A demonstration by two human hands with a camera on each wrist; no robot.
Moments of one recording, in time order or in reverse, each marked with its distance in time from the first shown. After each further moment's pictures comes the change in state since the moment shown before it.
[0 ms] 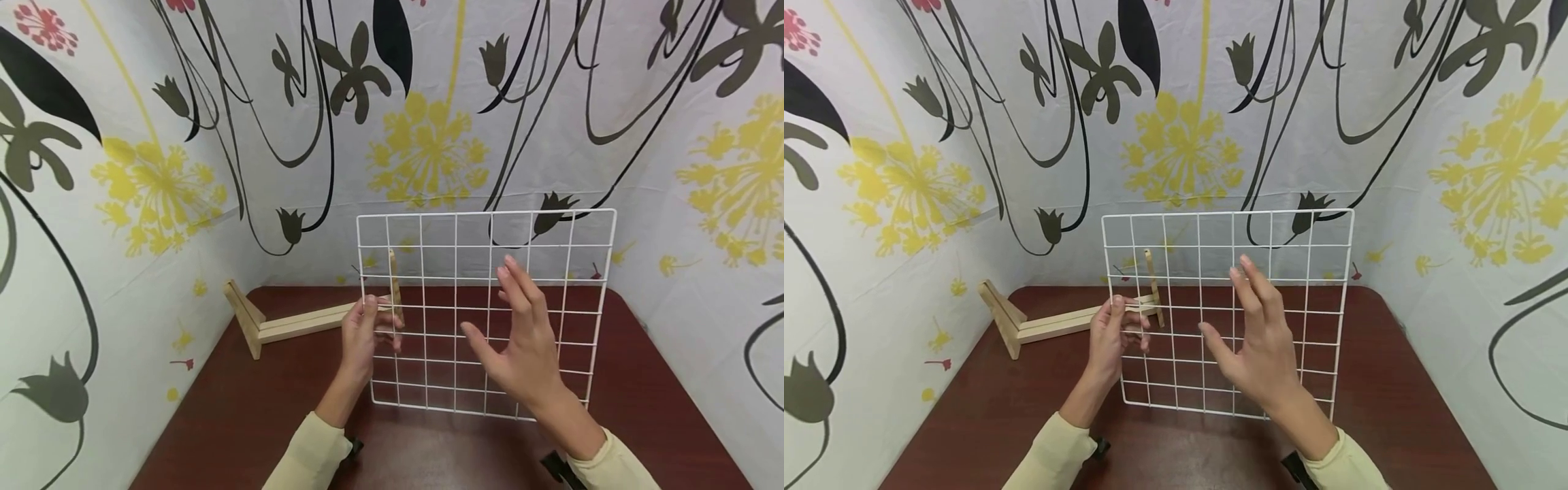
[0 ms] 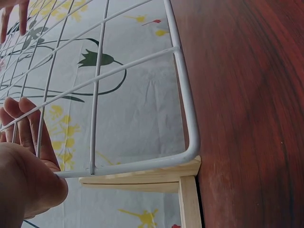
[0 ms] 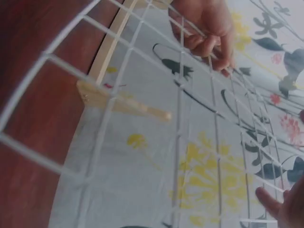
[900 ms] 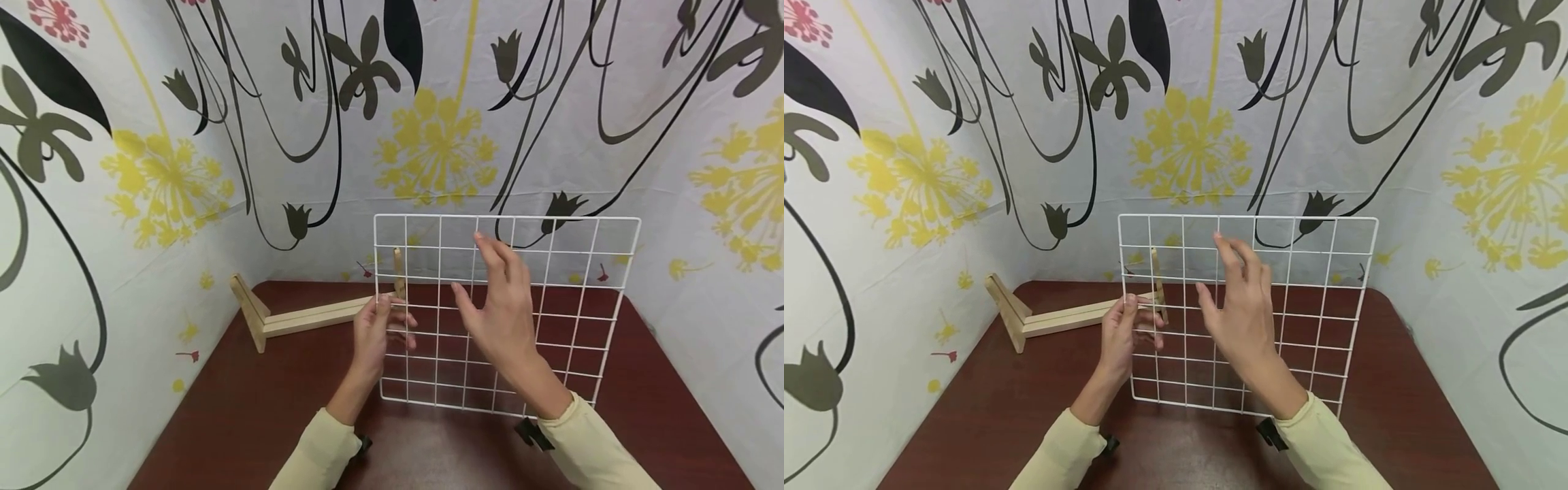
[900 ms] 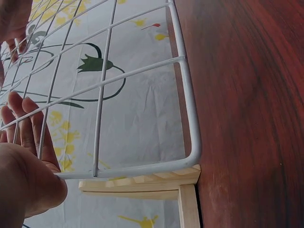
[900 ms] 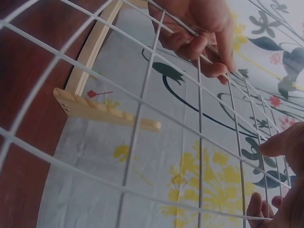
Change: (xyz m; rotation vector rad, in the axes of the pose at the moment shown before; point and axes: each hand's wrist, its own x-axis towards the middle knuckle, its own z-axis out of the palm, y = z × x) left_hand 0.000 -0.006 0.008 0.001 -0.040 0.049; right_hand 0.023 0.010 0.038 -0.176 -0.144 0.242
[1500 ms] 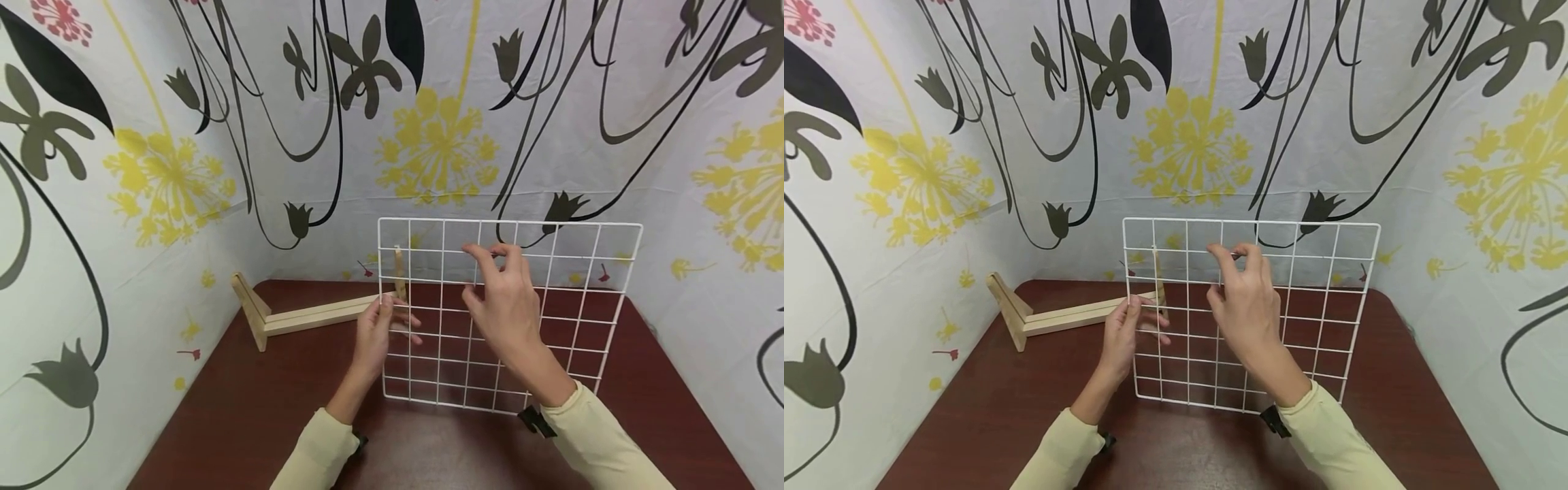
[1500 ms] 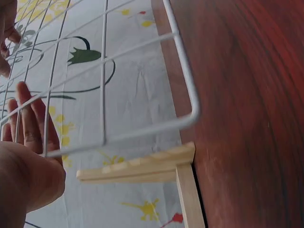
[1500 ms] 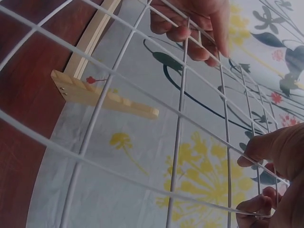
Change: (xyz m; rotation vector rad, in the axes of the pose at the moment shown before) left_hand 0.001 -0.003 -0.006 0.117 -0.087 0.031; right_hand 0.010 0.005 -0.002 -0.174 -0.103 0.027
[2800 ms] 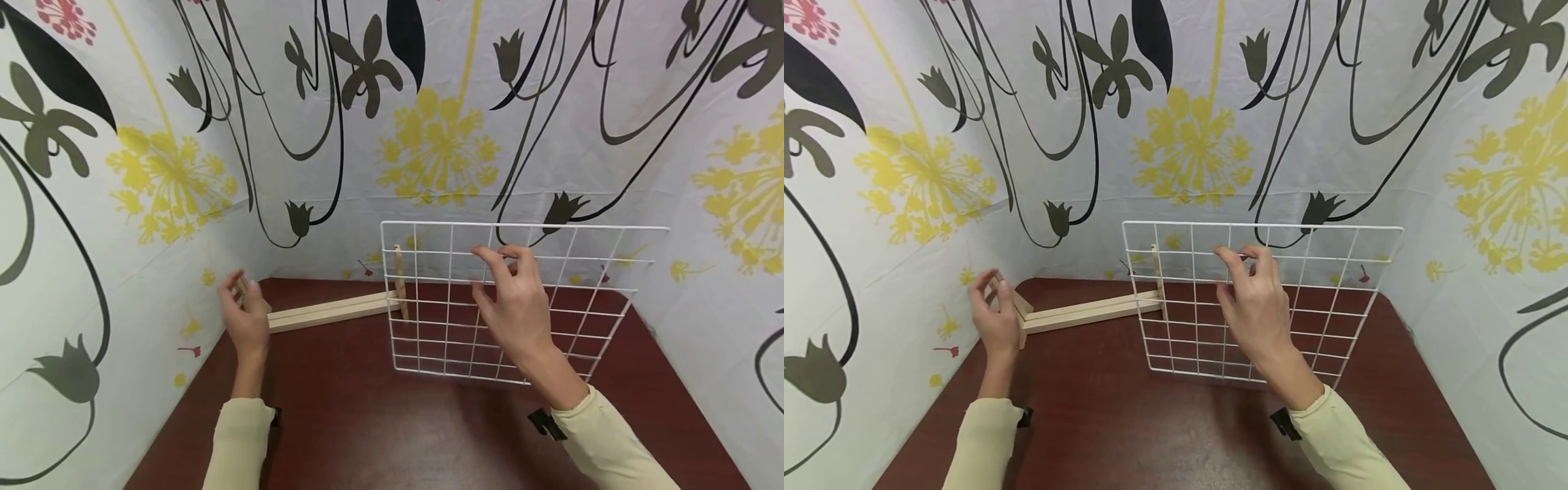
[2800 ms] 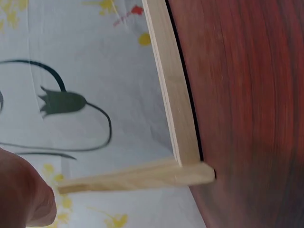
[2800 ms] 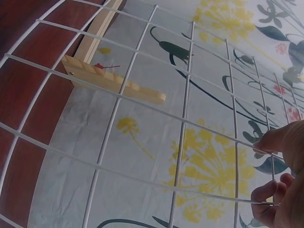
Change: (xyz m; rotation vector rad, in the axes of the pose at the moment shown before) left_hand 0.002 0.056 -0.194 0.703 0.775 0.359; right_hand -0.003 0.017 -0.010 0.041 0.056 -0.132
